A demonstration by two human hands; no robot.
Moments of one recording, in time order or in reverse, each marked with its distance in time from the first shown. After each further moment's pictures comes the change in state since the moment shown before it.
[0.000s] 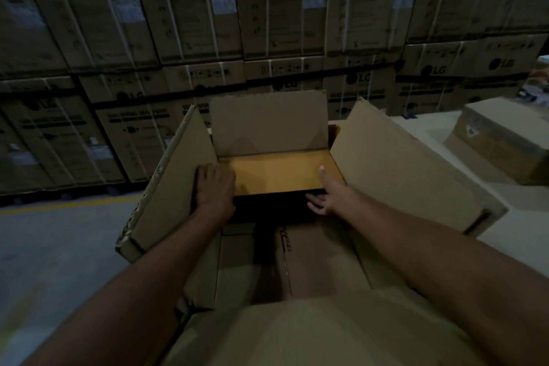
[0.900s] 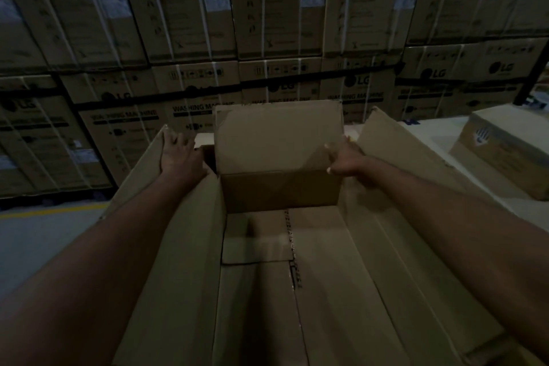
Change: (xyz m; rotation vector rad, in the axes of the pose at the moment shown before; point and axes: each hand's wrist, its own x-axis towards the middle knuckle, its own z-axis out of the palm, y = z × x) left_hand 0.138 -0.066 0.000 0.216 0.078 -0.065; right_hand 0.095 -0.128 0.000 -1.684 0.217 -0.634
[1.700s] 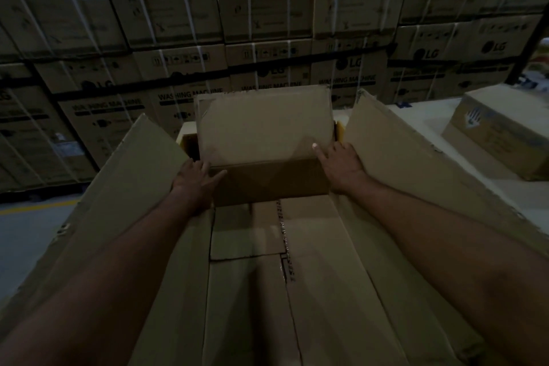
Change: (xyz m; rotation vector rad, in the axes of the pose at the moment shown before) left_hand -0.018 0.067 0.021 0.074 -0.108 0.352; right_hand -0.021 0.013 0.045 -0.840 0.210 -0.153
